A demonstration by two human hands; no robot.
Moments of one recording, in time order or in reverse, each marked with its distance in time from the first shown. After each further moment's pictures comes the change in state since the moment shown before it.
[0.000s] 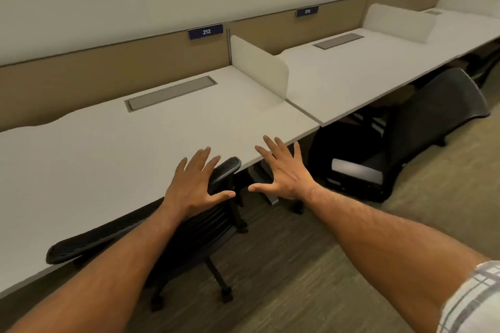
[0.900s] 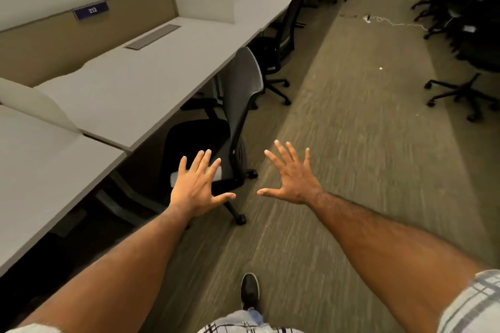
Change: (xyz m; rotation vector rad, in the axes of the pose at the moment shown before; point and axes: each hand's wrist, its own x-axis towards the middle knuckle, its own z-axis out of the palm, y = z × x) left_hand 0.224 0.517 0.117 0.215 -0.095 0.555; right_hand -0.345 0.440 -0.017 -0.009 -0.008 0.667
